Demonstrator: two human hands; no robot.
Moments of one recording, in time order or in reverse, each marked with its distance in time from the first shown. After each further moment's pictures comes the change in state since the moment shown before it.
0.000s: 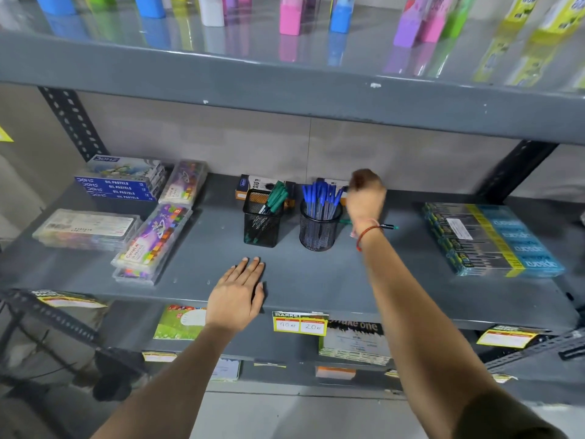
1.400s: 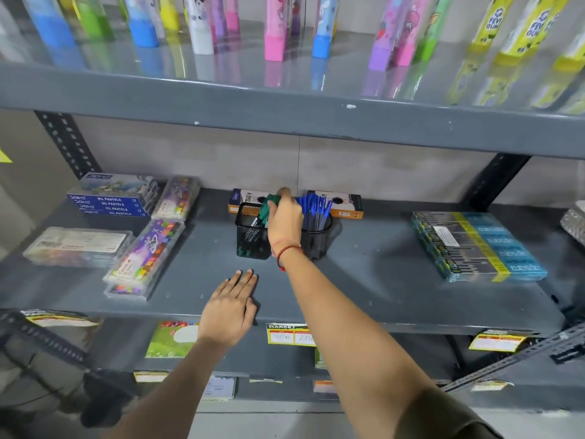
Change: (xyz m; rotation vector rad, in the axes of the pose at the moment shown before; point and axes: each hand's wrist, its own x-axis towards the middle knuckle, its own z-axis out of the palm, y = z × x) left_hand 0.000 -0.002 0.004 0.030 -0.007 0.037; right_hand -0.079 -0.077 0.061 0.019 -0.269 -0.037
